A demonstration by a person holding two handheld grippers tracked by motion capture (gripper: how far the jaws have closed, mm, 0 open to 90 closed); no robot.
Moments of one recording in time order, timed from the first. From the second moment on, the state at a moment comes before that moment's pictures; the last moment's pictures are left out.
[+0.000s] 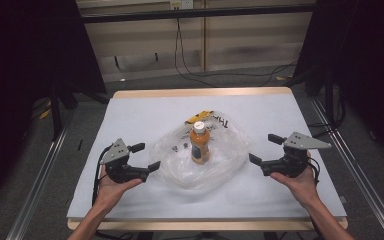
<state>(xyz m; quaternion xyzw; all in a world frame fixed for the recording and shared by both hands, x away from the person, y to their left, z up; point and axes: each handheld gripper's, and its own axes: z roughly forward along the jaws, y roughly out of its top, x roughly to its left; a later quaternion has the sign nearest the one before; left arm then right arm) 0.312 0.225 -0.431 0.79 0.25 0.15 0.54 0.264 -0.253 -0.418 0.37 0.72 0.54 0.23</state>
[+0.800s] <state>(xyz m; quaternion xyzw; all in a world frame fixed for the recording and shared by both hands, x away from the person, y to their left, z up) 0.260 0.270 -0.448 0.76 0.32 0.19 0.54 0.206 -0.296 -0.441 0.45 0.66 0.54 0.26</state>
